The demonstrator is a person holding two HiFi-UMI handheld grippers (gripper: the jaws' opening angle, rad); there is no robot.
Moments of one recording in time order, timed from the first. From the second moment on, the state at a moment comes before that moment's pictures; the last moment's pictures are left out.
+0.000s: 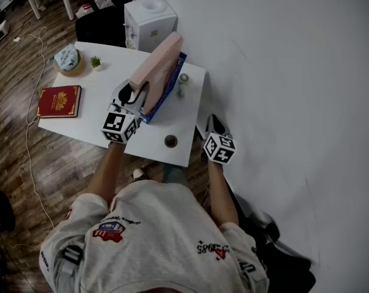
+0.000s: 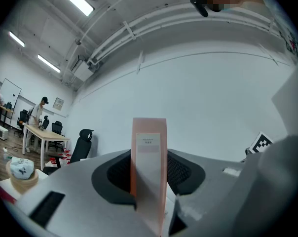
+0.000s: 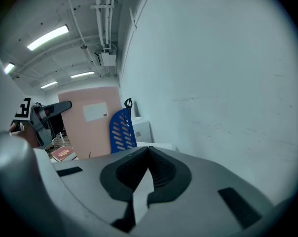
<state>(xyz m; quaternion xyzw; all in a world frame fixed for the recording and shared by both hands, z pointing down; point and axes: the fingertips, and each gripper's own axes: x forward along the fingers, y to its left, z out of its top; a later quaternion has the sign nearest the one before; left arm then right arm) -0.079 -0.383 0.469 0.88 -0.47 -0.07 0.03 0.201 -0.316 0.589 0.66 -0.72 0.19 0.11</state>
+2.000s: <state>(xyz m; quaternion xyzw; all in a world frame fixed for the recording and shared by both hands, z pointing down) -0.194 -0.346 0.569 0.88 -0.46 0.06 0.12 0.062 -0.352 0.589 0.57 -0.80 0.17 0.11</state>
